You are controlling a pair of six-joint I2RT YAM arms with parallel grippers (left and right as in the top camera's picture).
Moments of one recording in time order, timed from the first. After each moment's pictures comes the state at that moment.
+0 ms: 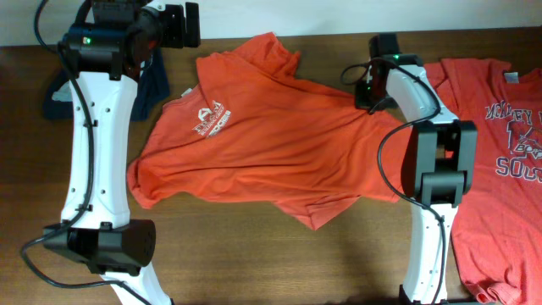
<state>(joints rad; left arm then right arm) -0.11 1.97 2.35 -1.04 0.03 0.00 0.00 2.43 2.00 -0.85 0.05 0.13</state>
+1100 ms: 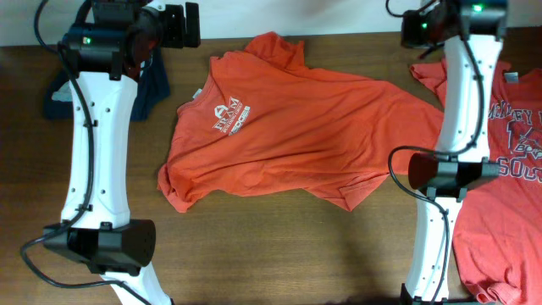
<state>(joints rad) -0.11 1.97 2.35 -1.04 0.03 0.00 -0.08 2.52 3.10 -1.54 -0.06 -0.02</state>
